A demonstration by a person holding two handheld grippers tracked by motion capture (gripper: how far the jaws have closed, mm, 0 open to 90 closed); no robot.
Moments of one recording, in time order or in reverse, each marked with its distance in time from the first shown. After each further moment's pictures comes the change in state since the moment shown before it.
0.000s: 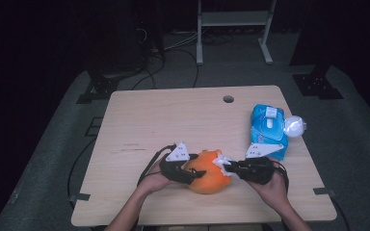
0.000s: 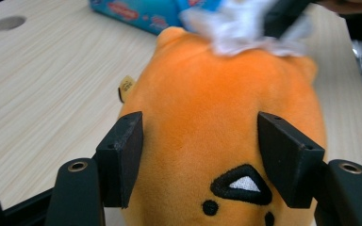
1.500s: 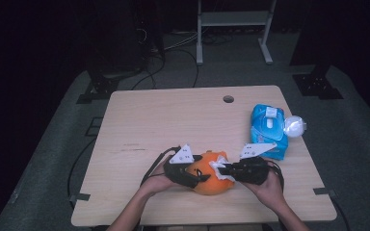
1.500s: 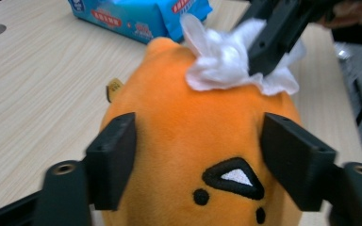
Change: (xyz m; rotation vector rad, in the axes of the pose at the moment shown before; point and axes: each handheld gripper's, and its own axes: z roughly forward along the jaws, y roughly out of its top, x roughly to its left) left arm -0.010 0.009 0.006 -0.014 -0.036 0.007; right arm 0.003 0.005 0.010 0.029 0.075 0.007
